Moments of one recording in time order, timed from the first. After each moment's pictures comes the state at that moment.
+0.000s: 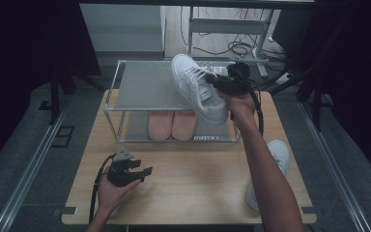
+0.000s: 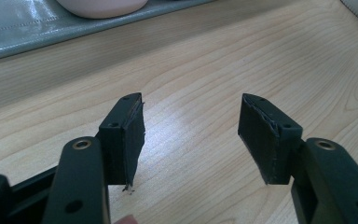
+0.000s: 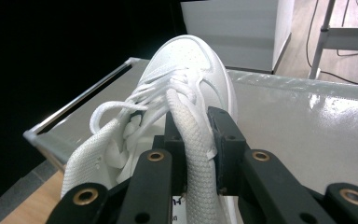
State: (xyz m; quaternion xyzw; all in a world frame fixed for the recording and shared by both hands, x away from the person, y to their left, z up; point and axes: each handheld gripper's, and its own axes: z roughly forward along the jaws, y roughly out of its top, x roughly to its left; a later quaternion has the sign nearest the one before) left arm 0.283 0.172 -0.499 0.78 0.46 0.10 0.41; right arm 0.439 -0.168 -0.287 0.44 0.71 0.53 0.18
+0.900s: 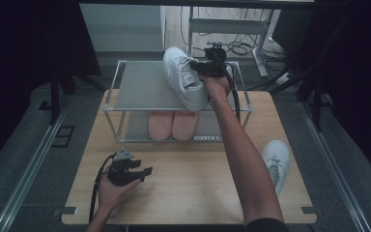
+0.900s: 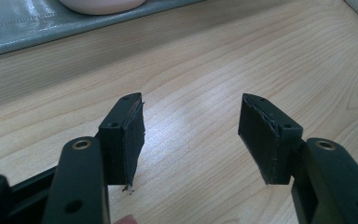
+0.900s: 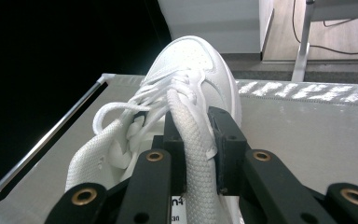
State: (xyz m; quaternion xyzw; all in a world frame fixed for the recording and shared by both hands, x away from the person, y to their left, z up) left arm 0.286 0.172 -0.502 0.78 0.46 0.09 0.41; right arm 0.511 -0.114 -0.294 0.51 0.68 0.50 0.17
